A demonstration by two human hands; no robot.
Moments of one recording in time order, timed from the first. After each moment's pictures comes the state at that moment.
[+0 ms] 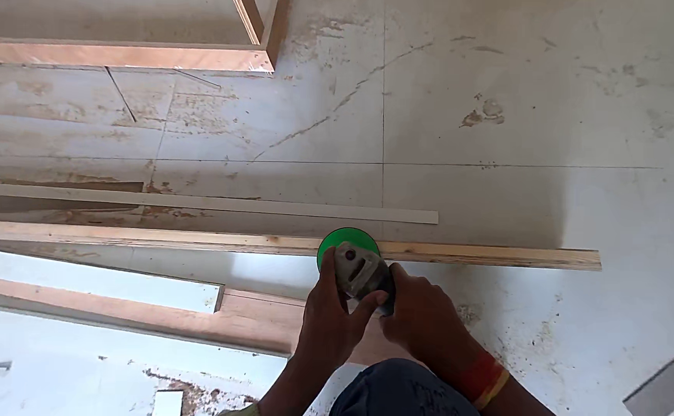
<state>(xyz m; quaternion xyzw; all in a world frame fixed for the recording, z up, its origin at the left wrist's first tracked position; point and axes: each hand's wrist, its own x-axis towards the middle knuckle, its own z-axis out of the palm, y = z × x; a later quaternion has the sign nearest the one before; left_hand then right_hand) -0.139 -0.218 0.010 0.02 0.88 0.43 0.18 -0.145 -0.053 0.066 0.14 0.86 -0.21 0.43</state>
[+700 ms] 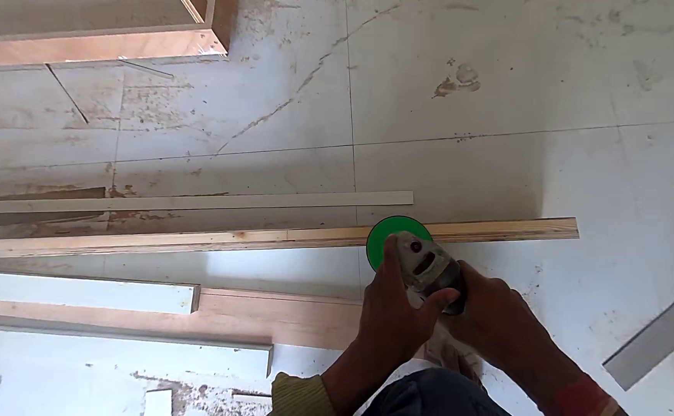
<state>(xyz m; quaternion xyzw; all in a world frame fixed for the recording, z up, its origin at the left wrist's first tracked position) -0.103 -0.096 0.012 0.10 0.85 0.46 0.22 -0.067 0.058 0.055 0.24 0.90 -0.19 0.30</state>
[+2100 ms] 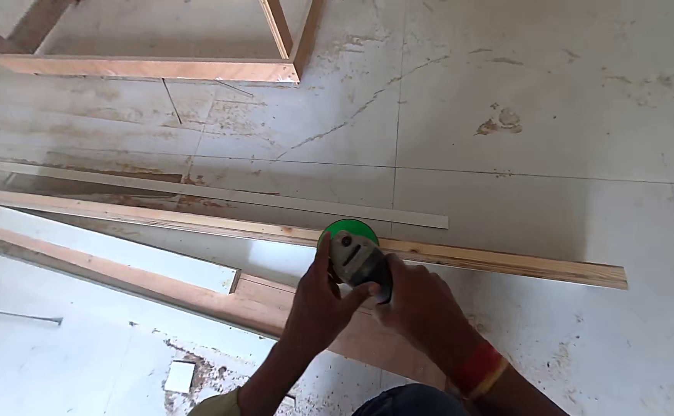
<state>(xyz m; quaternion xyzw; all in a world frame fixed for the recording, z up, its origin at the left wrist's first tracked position) -0.141 -0.228 0.026 0.01 0.89 0.42 0.16 -0.142 -0.047 0.070 0.07 0.91 -0.23 0.35</state>
